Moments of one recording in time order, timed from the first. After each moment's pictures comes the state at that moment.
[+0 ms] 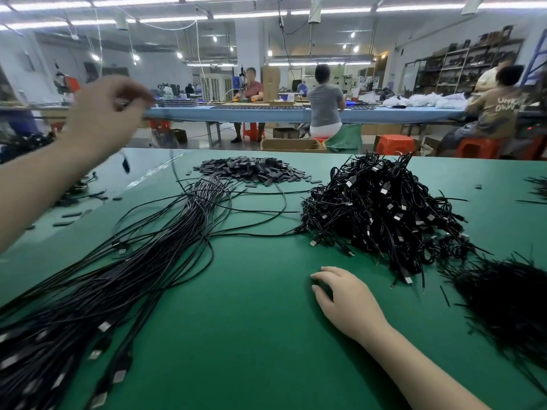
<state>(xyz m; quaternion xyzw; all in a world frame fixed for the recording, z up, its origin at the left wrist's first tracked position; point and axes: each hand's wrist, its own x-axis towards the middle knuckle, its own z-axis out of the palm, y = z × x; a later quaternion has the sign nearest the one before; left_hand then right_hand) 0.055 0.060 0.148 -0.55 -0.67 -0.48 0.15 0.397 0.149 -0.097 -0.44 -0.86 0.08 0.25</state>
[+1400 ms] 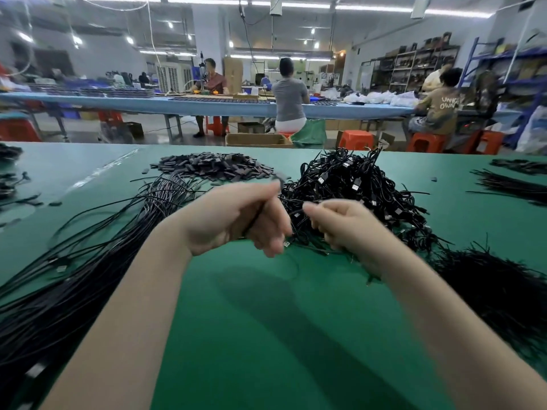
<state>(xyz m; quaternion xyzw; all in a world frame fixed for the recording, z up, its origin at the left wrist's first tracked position) 0.205 0.104 0.070 -0.66 -0.39 -0.35 -0.53 0.404 0.161 0.037 -0.39 -0.74 0.41 0.35</state>
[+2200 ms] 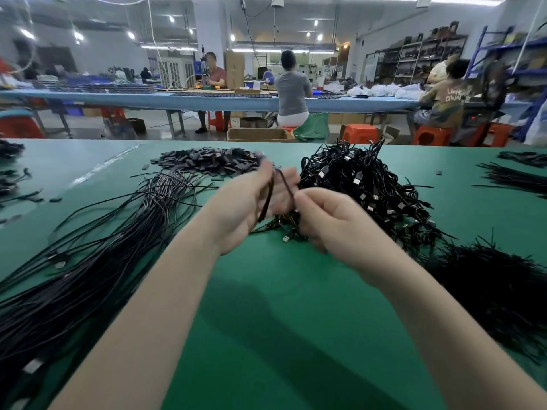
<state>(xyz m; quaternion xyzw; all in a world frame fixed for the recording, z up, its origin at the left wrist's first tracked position) 0.234 0.121 0.058 -0.49 -0.41 -0.54 -0.54 0.391 0.142 0.036 -0.29 -0.76 0.41 0.41</state>
